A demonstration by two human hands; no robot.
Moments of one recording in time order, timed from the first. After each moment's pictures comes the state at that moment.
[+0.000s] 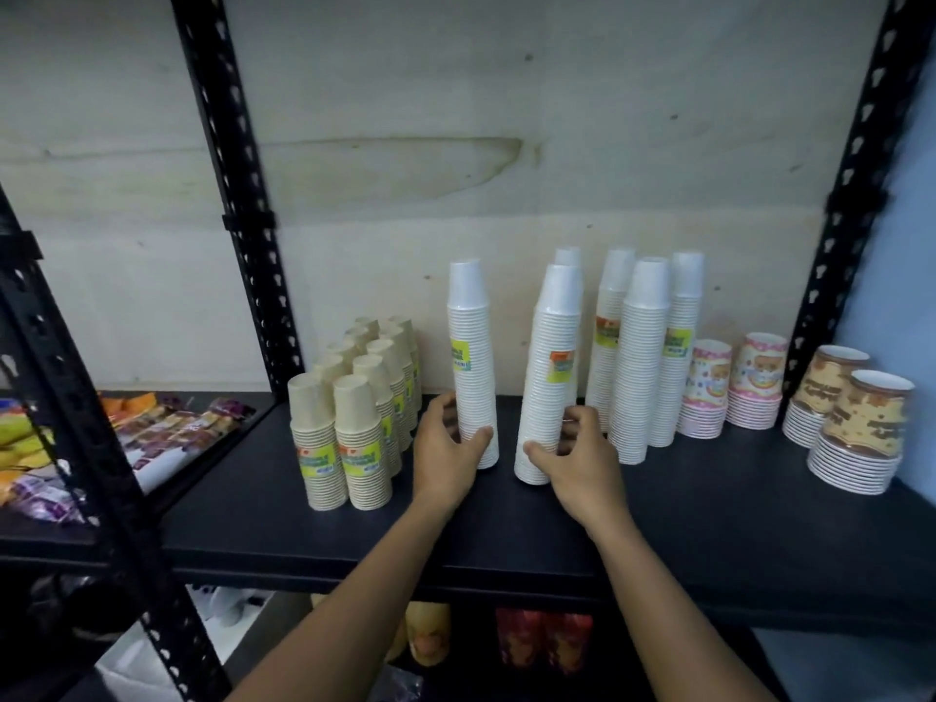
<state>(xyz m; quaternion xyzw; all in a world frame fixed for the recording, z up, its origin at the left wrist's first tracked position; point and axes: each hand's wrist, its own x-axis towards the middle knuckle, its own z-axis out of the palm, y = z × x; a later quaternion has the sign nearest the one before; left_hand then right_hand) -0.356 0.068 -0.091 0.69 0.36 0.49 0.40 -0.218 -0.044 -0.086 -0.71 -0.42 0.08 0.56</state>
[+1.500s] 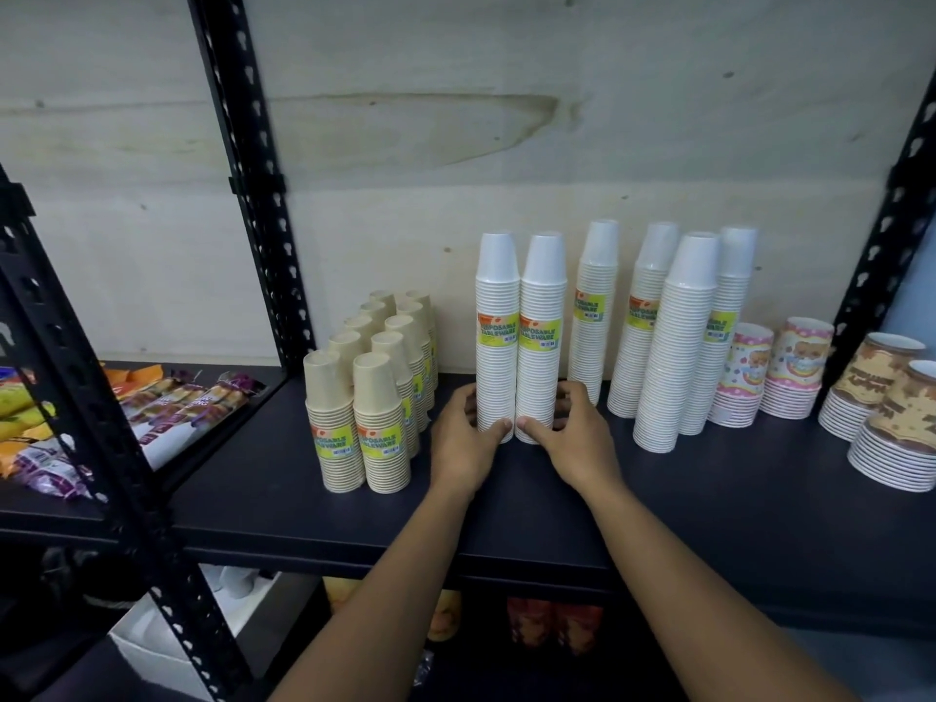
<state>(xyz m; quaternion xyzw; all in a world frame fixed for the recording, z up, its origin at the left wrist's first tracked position) -0.350 0.092 -0.111 0.67 0.39 0.45 0.44 -0.210 0.014 -0.108 -0.72 -0.45 0.08 0.52</state>
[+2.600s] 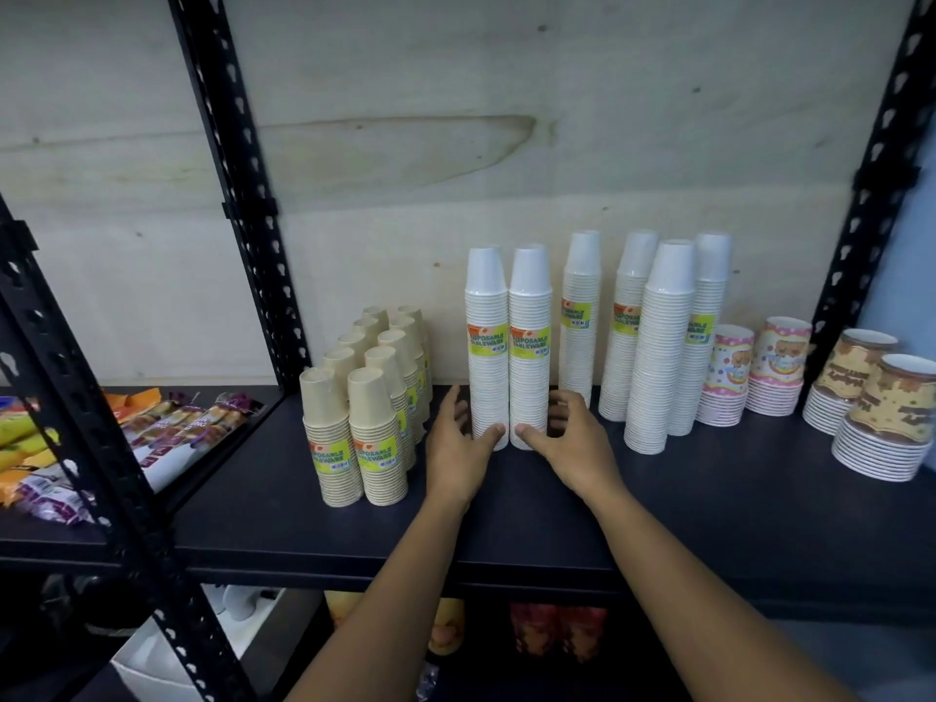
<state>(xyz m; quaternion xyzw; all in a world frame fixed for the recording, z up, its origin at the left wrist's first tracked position) -0.354 0.088 -0.107 0.67 0.37 0.46 0.46 -0.208 0.004 -0.102 -0.70 -0.45 0.12 0.55</state>
